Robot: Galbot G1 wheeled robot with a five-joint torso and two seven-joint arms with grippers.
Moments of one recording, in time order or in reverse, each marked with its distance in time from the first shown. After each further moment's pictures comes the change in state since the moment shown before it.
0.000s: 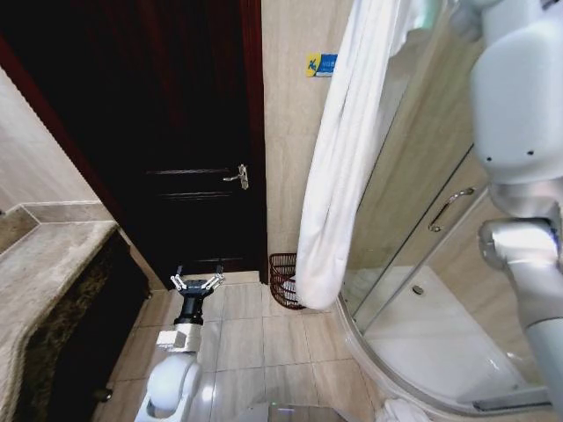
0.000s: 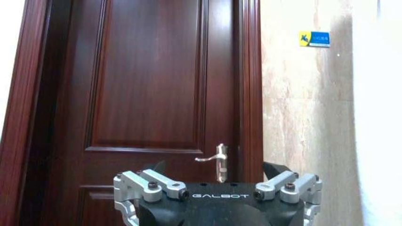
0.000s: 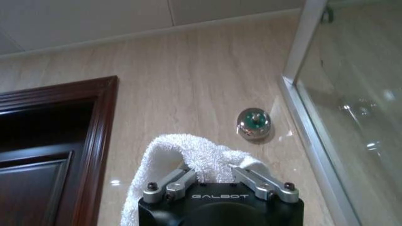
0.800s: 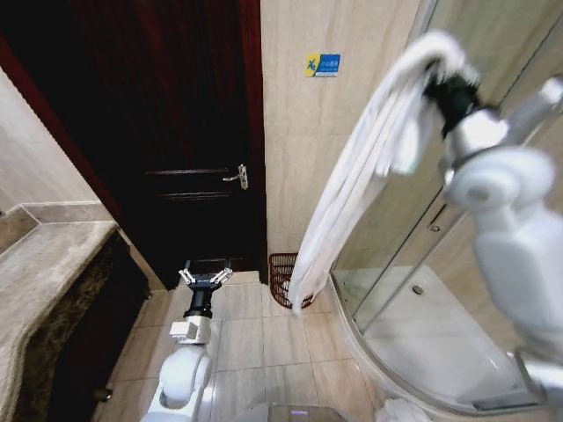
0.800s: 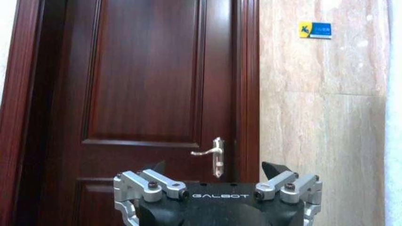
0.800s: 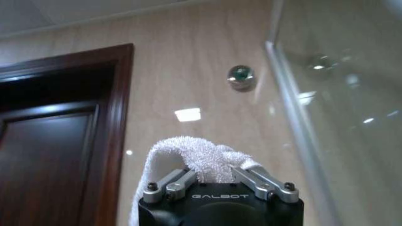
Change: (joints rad) left arm -0.035 -0.085 0.047 0.004 0.082 0.061 -0.015; right arm -0.544 -0.241 0.170 0.585 0.096 0.014 0.102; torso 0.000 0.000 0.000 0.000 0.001
